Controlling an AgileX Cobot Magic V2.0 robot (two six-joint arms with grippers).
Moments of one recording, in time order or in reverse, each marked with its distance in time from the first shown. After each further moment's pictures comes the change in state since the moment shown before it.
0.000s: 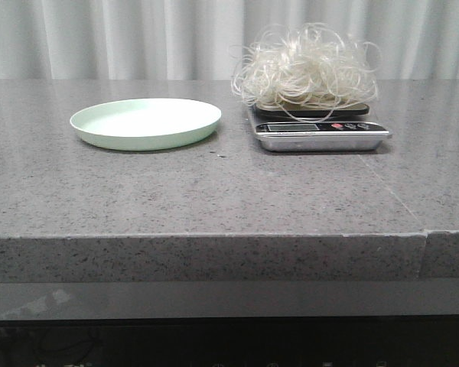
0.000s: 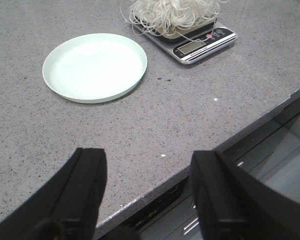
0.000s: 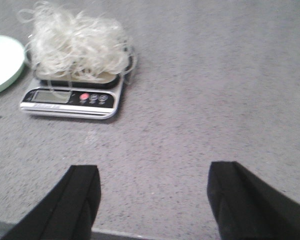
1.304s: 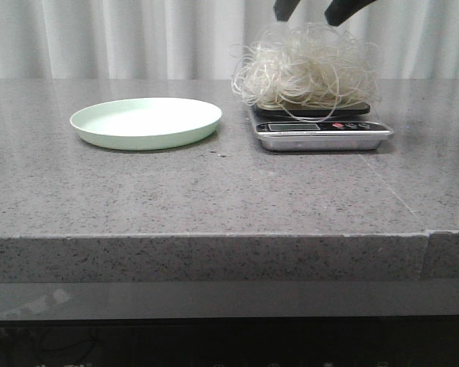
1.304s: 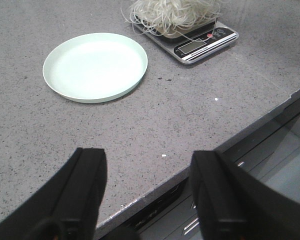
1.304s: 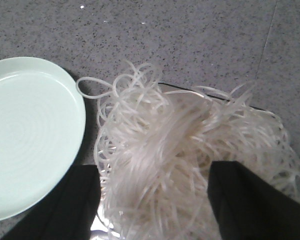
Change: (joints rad) left arm 0.000 0.000 0.000 0.000 0.000 0.000; right arm 0.215 1.200 -0.933 0.102 0.011 -0.025
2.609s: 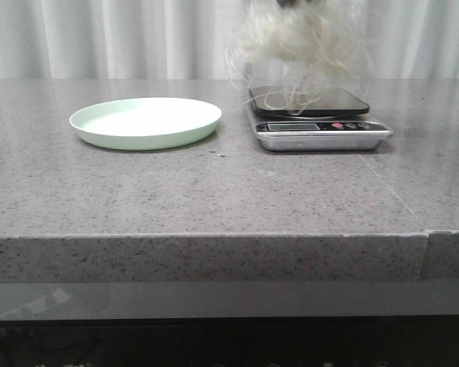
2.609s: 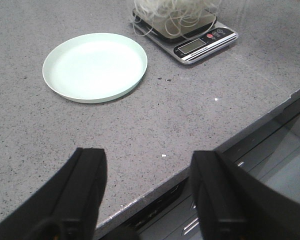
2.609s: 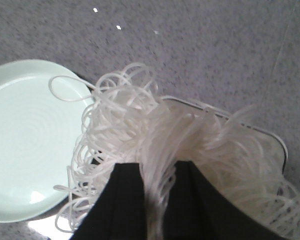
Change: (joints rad) left arm 0.000 0.000 0.000 0.000 0.000 -0.002; right arm 0.031 0.058 -0.211 -0.010 0.142 -0.036
